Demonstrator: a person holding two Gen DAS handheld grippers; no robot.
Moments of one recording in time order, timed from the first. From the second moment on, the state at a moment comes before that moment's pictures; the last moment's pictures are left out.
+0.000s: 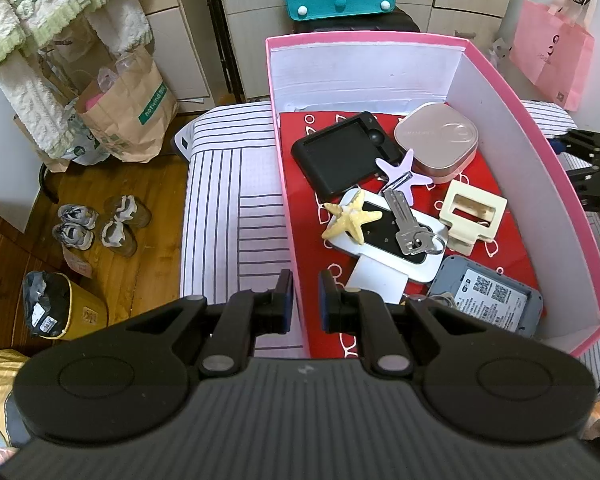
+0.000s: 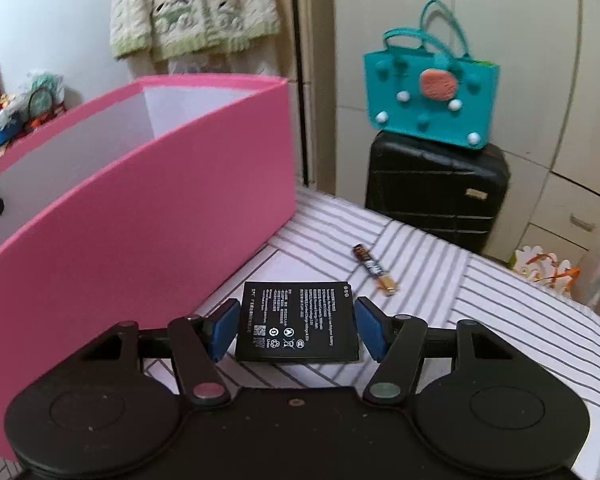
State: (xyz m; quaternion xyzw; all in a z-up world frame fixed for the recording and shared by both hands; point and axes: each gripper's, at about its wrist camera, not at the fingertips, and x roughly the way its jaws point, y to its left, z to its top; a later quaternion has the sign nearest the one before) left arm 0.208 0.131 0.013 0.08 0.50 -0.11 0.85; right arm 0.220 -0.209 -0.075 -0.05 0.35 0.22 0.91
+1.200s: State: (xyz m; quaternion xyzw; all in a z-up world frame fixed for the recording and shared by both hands) left arm 0.205 0.135 0.008 0.07 0.49 -0.12 0.86; right arm 0.213 -0.024 -0.021 -0.18 0.45 0.37 0.79
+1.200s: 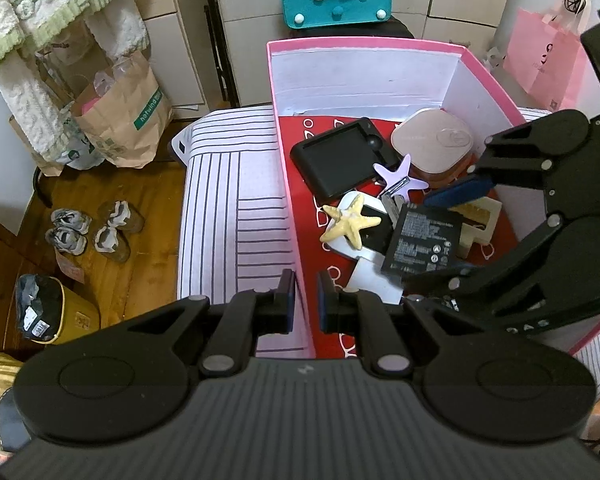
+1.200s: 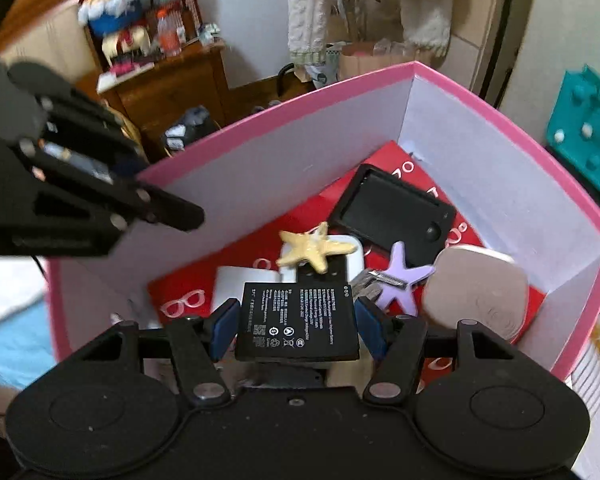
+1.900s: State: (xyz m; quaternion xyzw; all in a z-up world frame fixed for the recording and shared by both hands) left arm 0.203 0.134 0.008 0.07 0.49 -0.12 0.86; right arm 0.224 -0.226 0.004 0.03 0.38 0.20 0.90
